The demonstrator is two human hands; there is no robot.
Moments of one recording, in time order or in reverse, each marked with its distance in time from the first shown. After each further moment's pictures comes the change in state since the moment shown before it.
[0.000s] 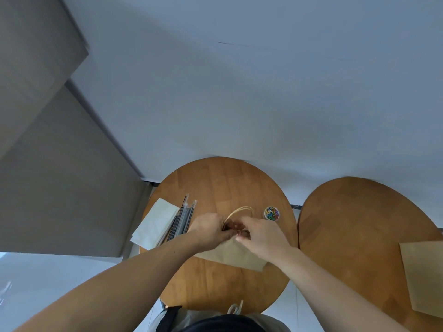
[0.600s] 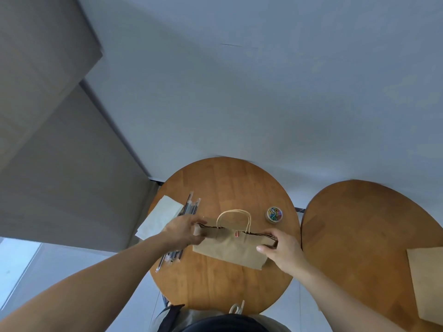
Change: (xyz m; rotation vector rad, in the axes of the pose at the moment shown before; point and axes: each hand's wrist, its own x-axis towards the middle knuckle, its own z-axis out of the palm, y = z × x) left_hand -0.036 -0.070 0.002 -0.200 0.007 -0.212; right_hand -0.046 0.054 0.024 0.368 -0.079 0.352
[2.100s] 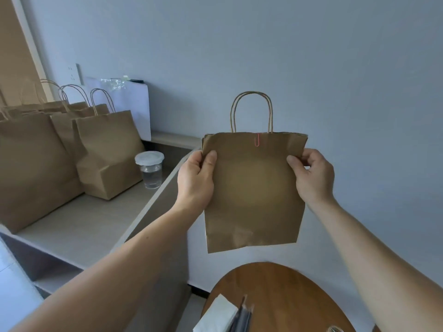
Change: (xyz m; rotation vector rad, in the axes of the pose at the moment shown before) left_hand -0.245 0.082 -0.298 -0.711 1.205 0.578; right_hand -0.037 -0.424 -0.141 0.455 0.885 -0.734
